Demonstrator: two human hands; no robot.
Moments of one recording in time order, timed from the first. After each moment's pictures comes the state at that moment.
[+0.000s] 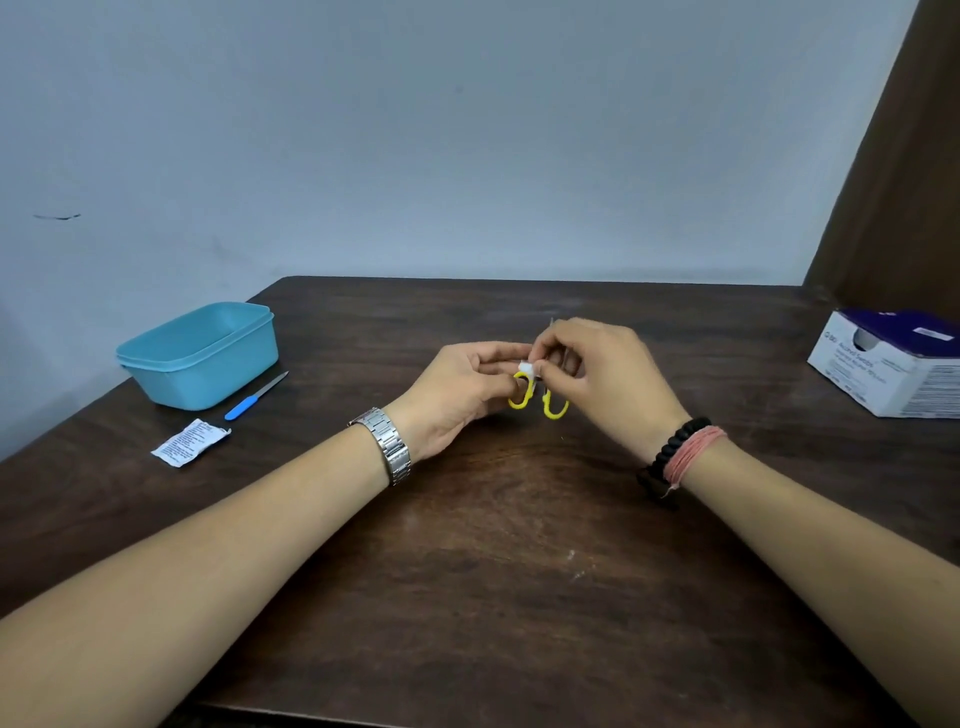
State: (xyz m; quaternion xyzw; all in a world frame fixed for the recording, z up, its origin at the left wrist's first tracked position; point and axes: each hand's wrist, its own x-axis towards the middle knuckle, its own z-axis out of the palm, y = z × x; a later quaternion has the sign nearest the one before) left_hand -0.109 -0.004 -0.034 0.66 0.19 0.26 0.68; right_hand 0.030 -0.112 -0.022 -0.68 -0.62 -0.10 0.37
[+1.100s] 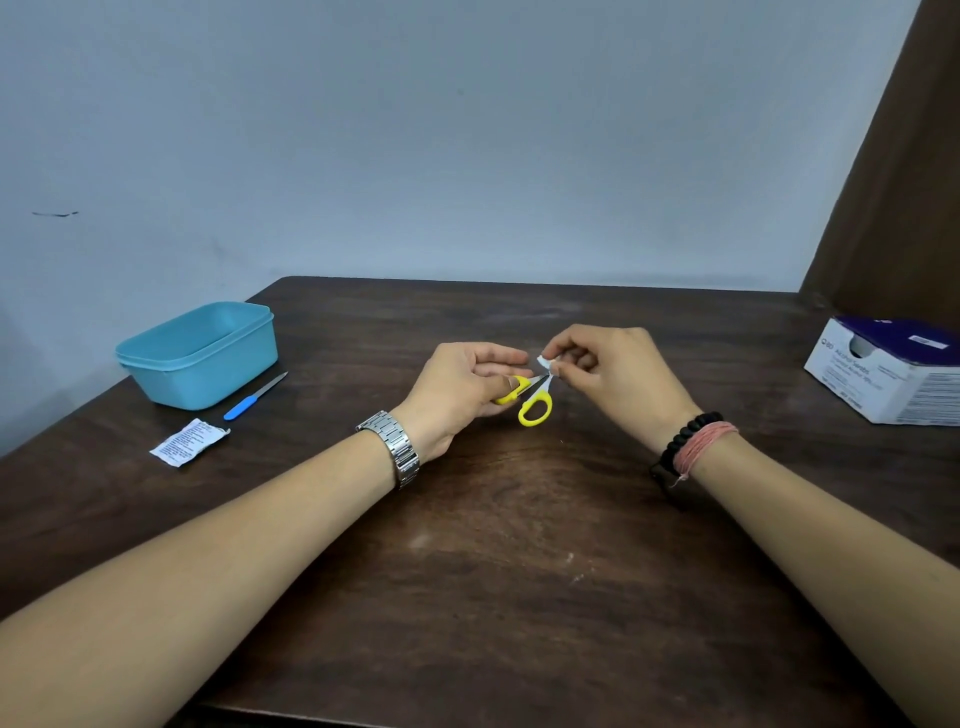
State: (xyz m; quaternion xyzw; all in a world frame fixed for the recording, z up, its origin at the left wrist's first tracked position) left_hand -0.109 -0.003 -0.033 0.70 0.26 0.29 0.60; right_hand 0.055 -0.106 -0.026 -0.69 -0.61 -0.07 0.37
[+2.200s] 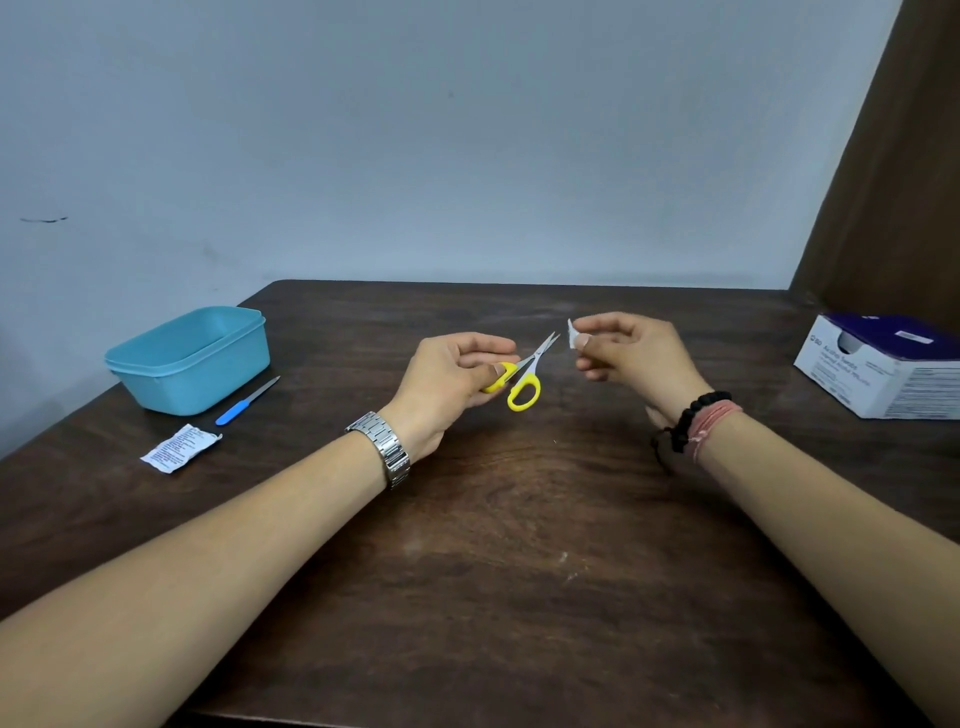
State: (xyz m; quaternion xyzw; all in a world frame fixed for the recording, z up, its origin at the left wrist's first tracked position) left_hand -0.110 -0.001 -0.029 0.69 0.25 0.33 0.60; right_hand 0.069 -0.109 -0.020 -0.64 -0.38 0.22 0.64
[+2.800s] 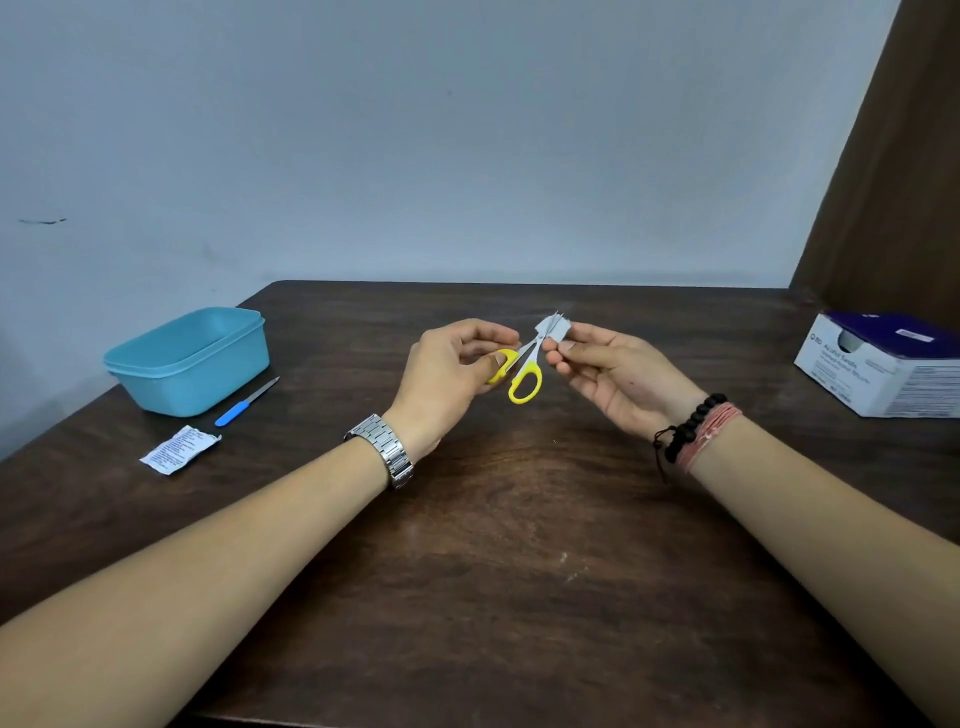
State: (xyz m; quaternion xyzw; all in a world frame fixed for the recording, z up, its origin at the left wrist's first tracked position) left_hand -0.109 -0.002 -0.029 0.74 0.22 0.39 0.50; right_hand 0.053 -0.107 -0.017 -0.45 -0.30 0.46 0.70
